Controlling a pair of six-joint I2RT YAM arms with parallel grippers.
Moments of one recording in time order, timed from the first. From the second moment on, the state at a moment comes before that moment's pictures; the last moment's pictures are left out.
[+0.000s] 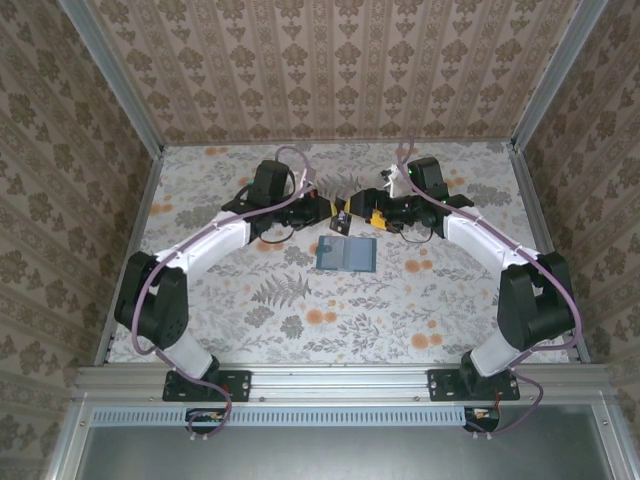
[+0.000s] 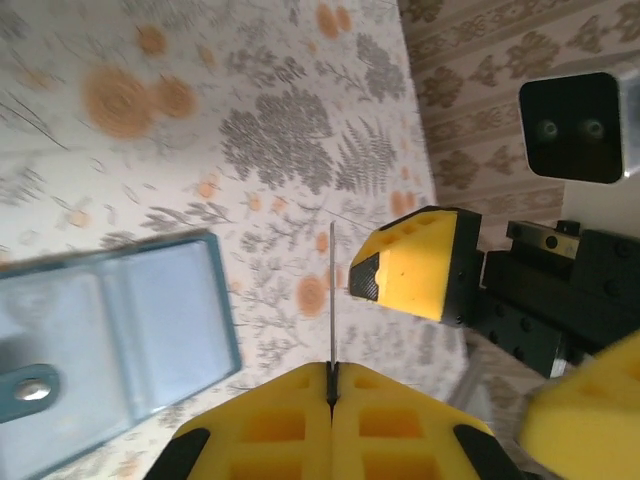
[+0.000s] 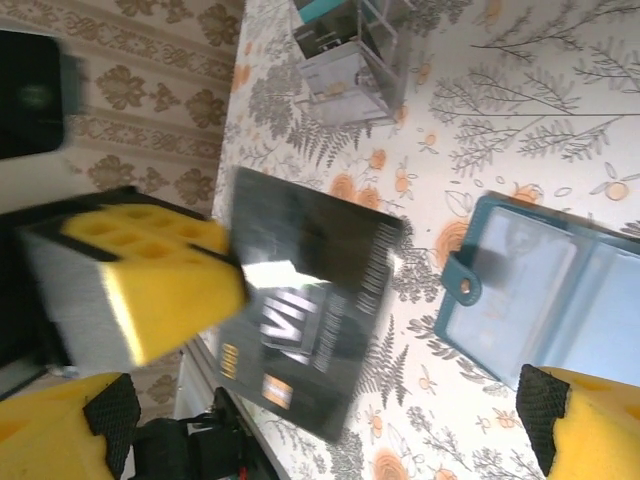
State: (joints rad) left arm -0.55 1.60 1.21 -0.25 0.60 -0.68; right arm 0.28 1.58 1.14 -0.30 -0.75 0.59
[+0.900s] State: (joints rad) left arm -0.22 1.49 1.22 -0.45 0.26 0.70; right arm 0.28 1.51 1.14 -0.34 -0.61 0.57
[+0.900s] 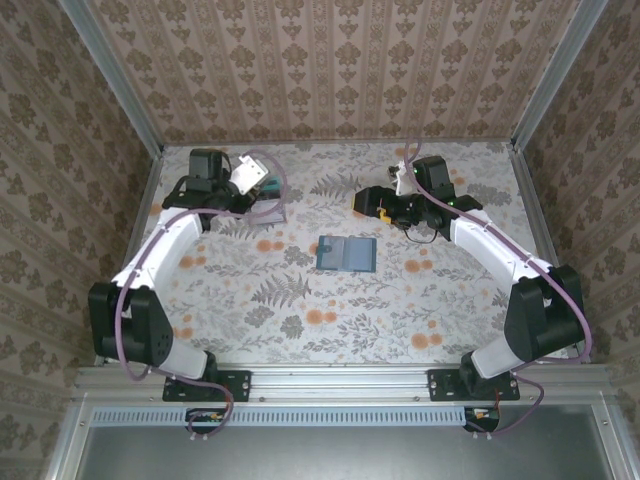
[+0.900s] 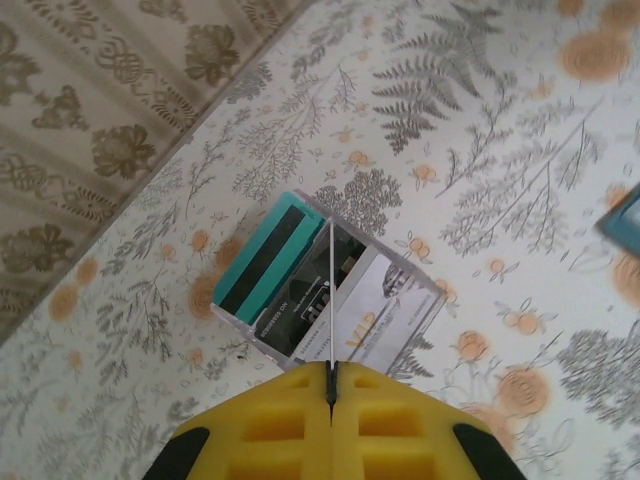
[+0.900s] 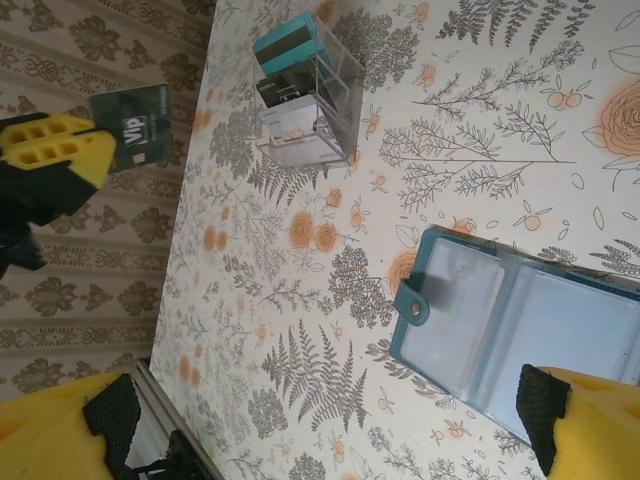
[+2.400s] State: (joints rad) left arm -0.18 1.87 1.38 -0.41 0.29 1.14; right arm 0.28 1.57 1.18 -0.38 -0.59 0.58
